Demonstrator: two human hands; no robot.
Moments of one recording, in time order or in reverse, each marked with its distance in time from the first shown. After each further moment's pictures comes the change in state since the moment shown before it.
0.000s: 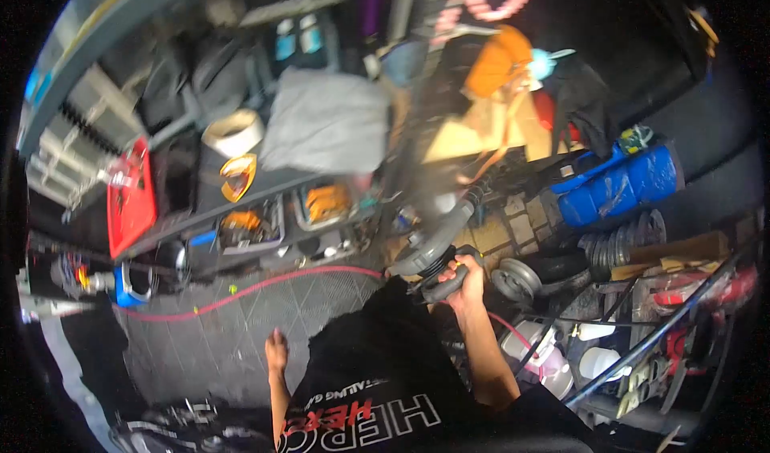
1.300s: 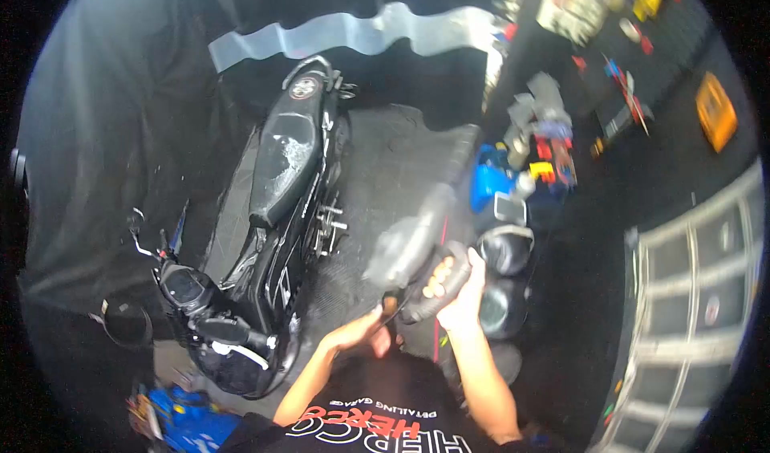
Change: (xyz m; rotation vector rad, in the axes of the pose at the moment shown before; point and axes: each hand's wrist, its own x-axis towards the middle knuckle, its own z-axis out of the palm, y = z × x) left_hand -0.014 -0.194 -0.630 -1.314 0.298 0.056; right_hand -0.464 1.018 0.498 -1.189 -1.074 1.449
